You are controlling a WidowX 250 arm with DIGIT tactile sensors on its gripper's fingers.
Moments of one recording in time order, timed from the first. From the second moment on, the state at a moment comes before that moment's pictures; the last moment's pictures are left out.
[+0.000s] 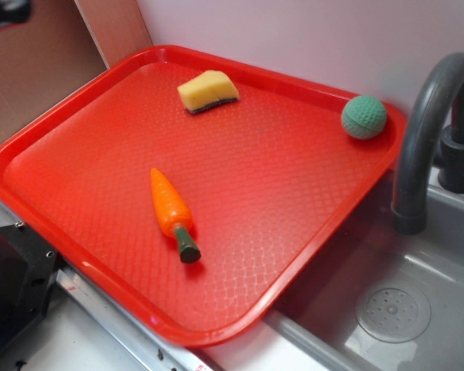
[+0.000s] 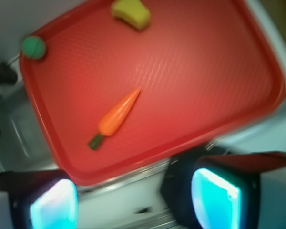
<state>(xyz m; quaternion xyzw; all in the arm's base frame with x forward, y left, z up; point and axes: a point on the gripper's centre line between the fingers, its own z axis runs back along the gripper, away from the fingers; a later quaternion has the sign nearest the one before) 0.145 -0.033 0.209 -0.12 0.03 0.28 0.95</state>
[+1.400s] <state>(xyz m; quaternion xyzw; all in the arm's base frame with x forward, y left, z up) 0.181 -0.096 0.027 0.05 0.03 0.34 0.94</state>
